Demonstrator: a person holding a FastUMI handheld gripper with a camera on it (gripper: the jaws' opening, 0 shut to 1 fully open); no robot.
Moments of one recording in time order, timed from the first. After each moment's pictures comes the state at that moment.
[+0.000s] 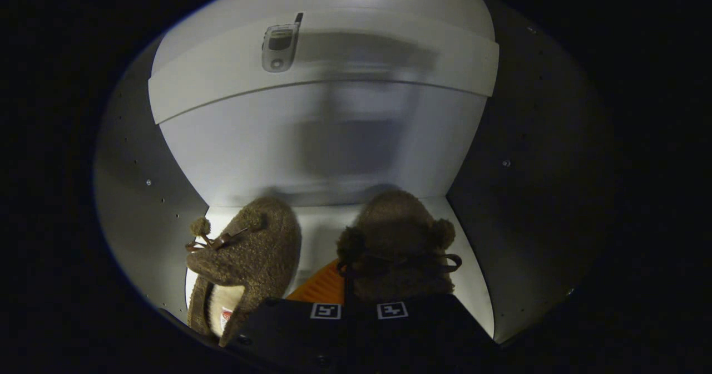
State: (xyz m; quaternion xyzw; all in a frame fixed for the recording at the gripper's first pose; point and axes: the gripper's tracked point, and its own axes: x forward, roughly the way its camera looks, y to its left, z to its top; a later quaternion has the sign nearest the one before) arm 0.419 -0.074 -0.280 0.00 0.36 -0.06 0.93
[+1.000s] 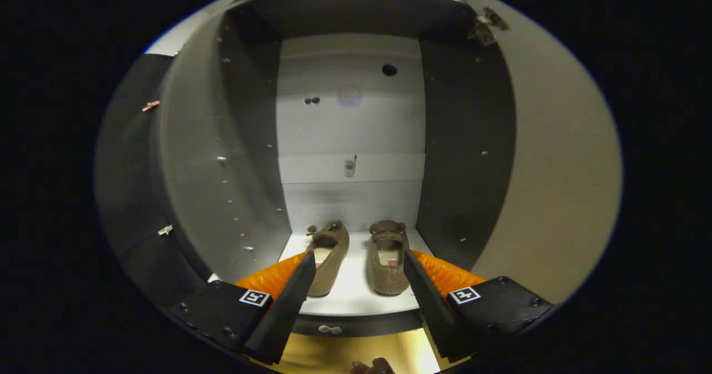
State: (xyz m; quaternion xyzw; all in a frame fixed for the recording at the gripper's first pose) arm 0.196 -0.015 -0.097 0.00 0.13 -0.03 0.99
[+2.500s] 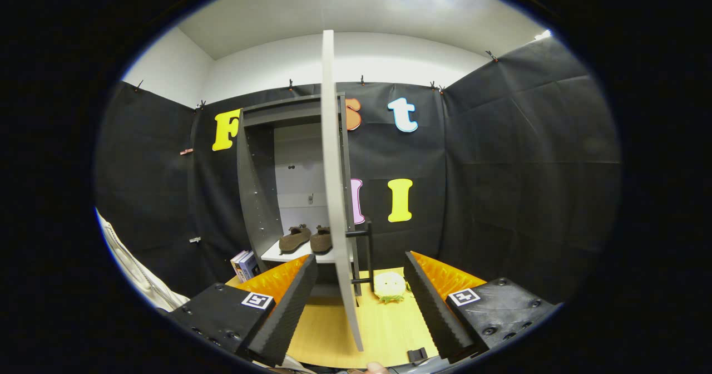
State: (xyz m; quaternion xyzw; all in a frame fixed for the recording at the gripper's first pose) arm -0.156 -0.234 -0.021 0.03 0.03 -0.01 1.00
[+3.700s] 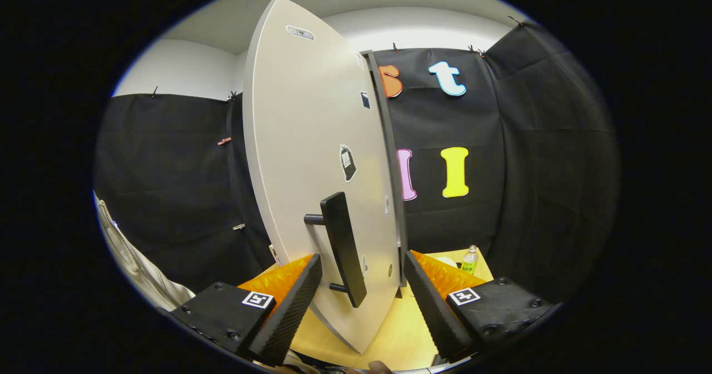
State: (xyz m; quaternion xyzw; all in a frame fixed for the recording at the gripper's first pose) arm -0.086 -0.168 -0.069 0.08 0.10 0.12 0.98
